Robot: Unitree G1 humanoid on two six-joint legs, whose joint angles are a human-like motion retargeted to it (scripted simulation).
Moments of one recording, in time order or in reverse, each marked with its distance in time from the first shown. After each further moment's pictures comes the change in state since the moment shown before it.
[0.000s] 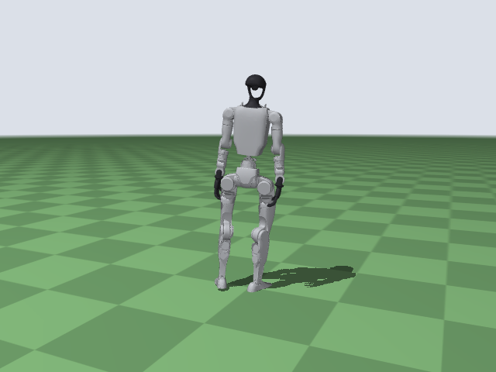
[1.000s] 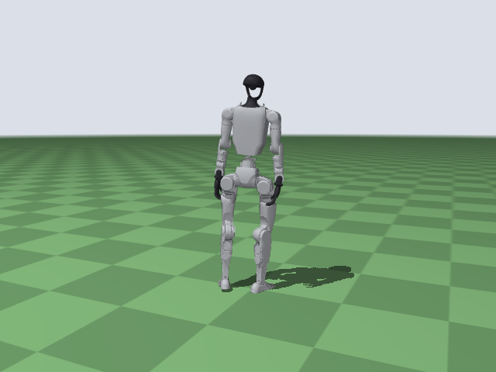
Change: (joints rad) left arm 0.001 0.009 0.010 -0.012 -0.017 -0.002 -0.009; right arm -0.009 0.010 0.028 -0.018 -0.066 0.030 0.046; waist -0.008 -0.005 -0.020; left_leg 0.011 -0.036 0.003 -0.030 0.015 0.011; right_leg -0.014 -0.029 0.009 0.004 0.044 0.016
